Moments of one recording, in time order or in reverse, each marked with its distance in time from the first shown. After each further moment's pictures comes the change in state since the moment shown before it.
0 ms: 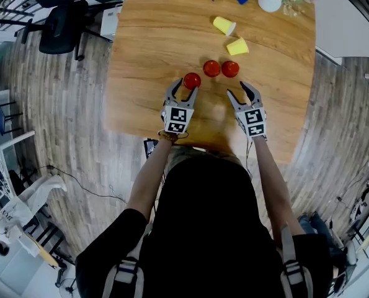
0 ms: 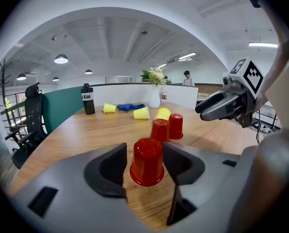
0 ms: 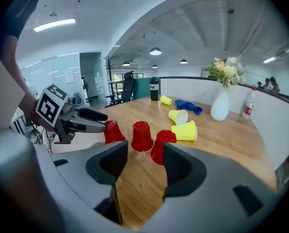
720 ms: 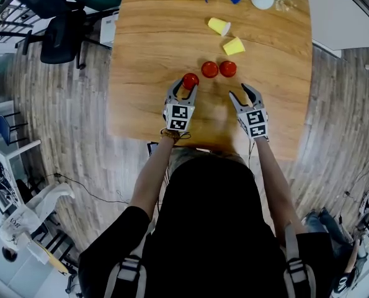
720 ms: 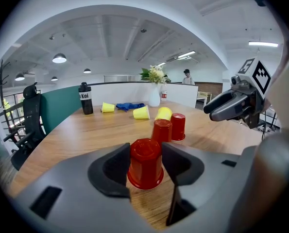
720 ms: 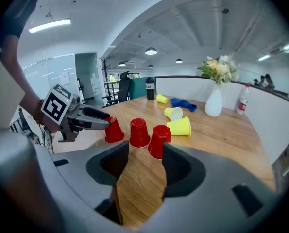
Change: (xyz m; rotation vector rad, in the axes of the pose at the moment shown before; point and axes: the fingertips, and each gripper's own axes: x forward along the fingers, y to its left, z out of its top) left arm 0.015 0.003 0.002 0.008 0.016 -0.005; right arm -0.011 -0.005 -0.012 0.040 0.002 -0.033
